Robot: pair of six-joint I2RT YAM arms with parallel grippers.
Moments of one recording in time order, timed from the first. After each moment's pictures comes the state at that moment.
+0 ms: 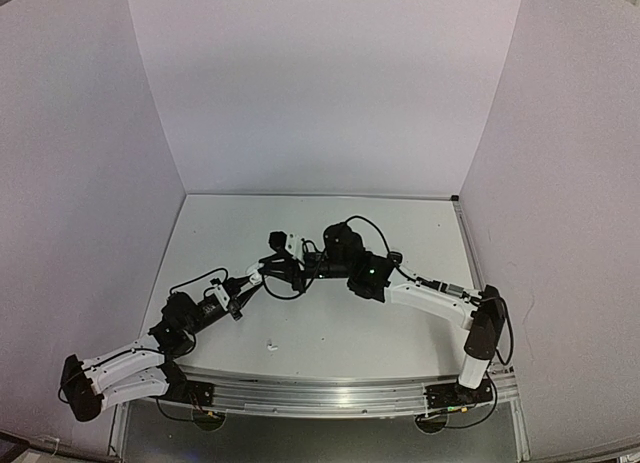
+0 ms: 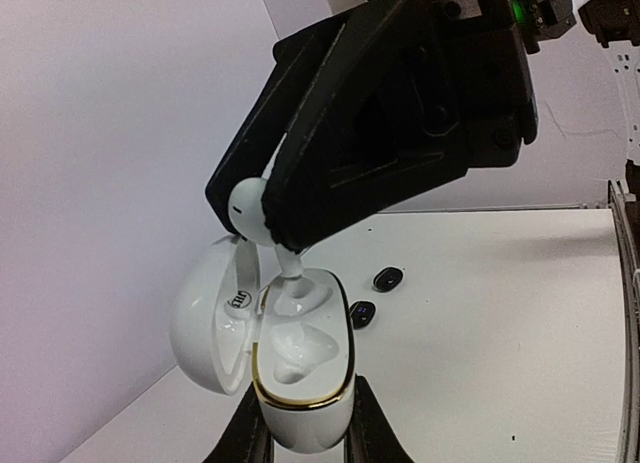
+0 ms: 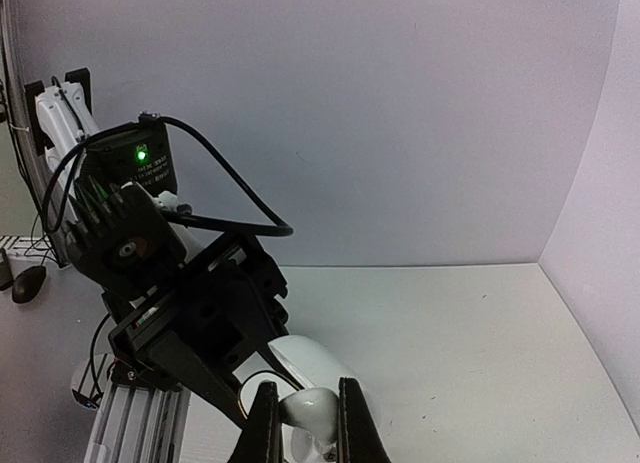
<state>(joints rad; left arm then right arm) -0.81 0.82 0.41 0.51 0.15 0.34 1.02 1.84 1.64 0.05 -0.48 -0.14</state>
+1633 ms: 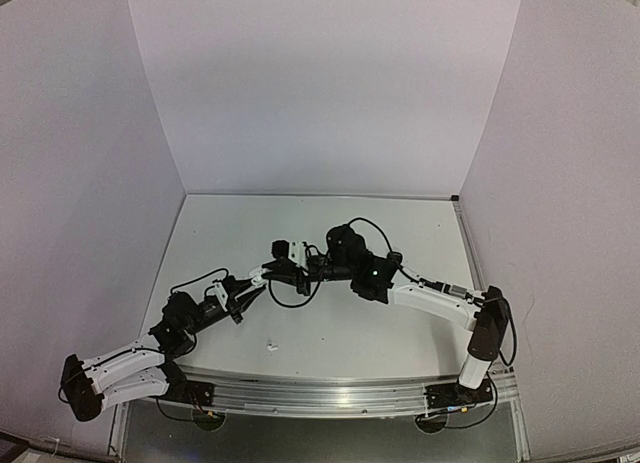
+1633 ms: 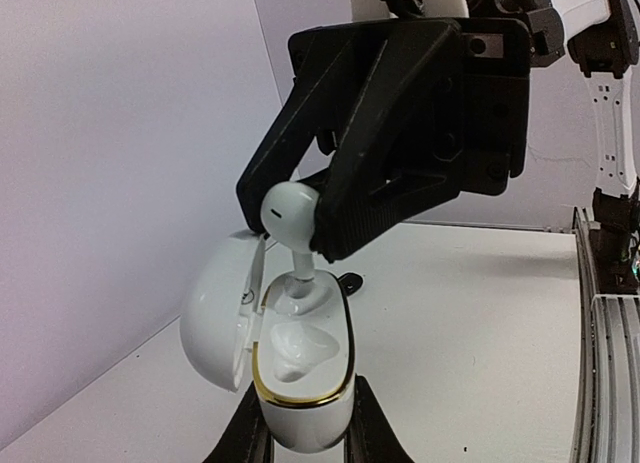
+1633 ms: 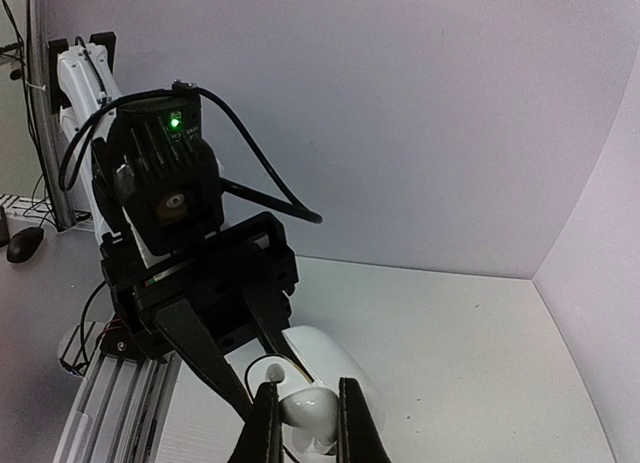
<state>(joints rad) -0.80 0.83 0.41 0.51 0.22 0.21 1.02 1.81 1.60 0.04 -0.52 -0.26</state>
